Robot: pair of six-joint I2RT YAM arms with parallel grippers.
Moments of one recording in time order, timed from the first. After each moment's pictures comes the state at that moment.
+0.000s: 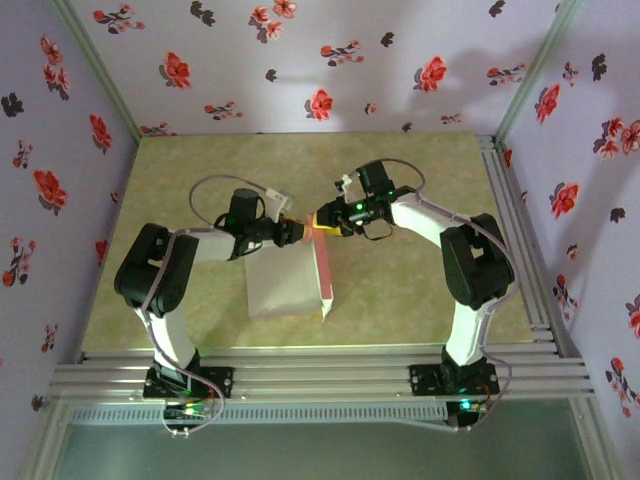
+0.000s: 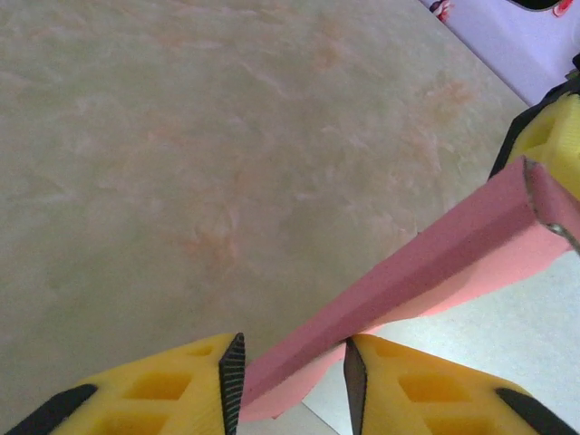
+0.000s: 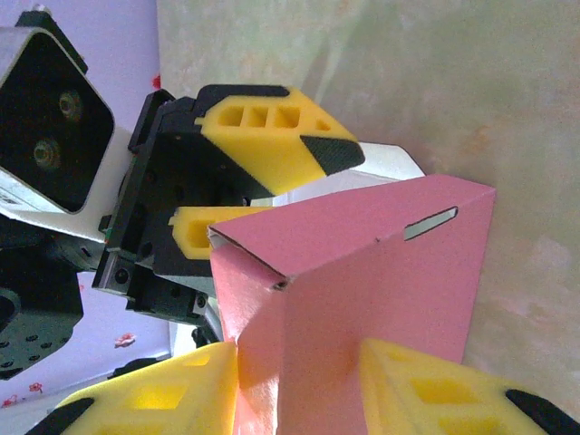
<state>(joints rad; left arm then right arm) -0.41 1.83 0.88 0.36 0.65 -0.11 0.47 1.89 1.30 -0.36 -0.87 0.61</state>
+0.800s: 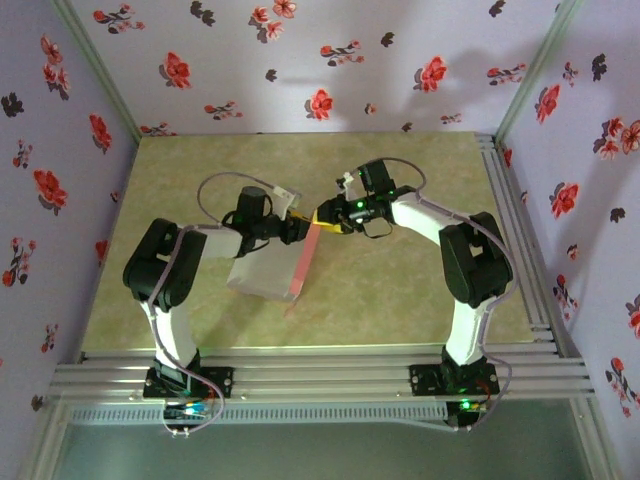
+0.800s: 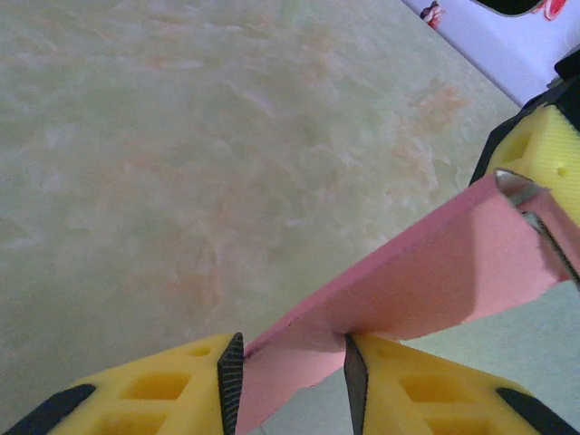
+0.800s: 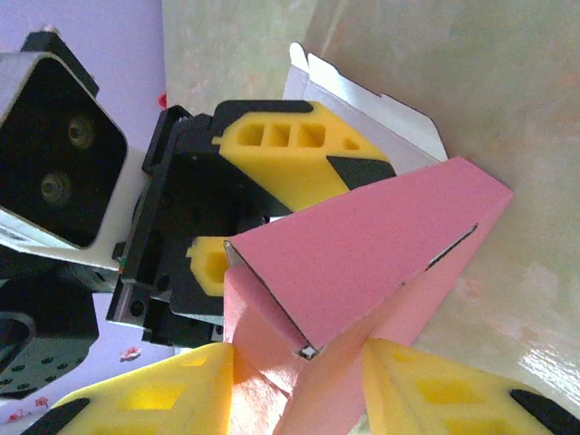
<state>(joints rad) -0.45 1.88 0.92 0.41 0.63 -0.12 0.46 1.90 1.29 -0.29 -0.86 0.66</state>
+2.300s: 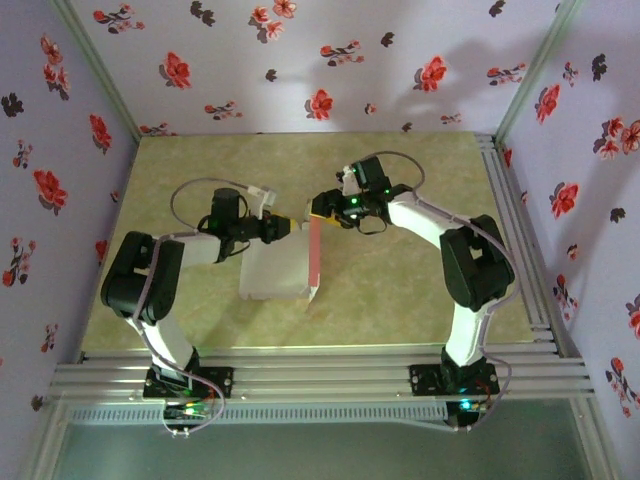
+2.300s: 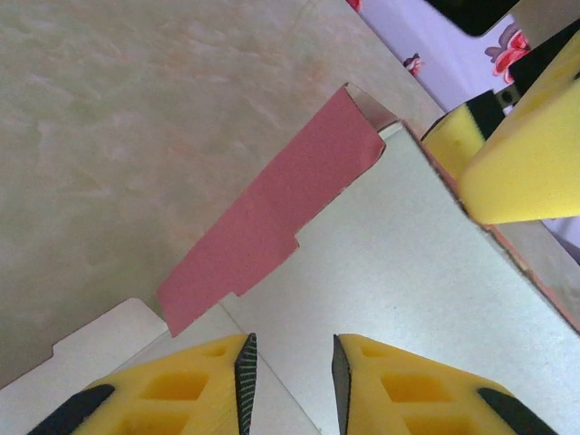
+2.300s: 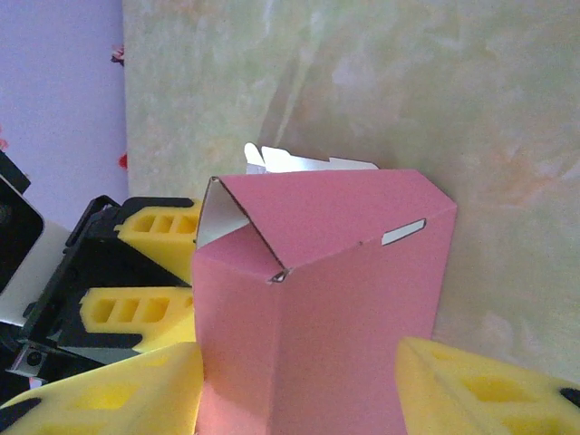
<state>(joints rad) -0.32 1.74 0.80 0.41 0.76 -0.22 0.50 1.87 1.33 -0.31 -0.64 0.70</state>
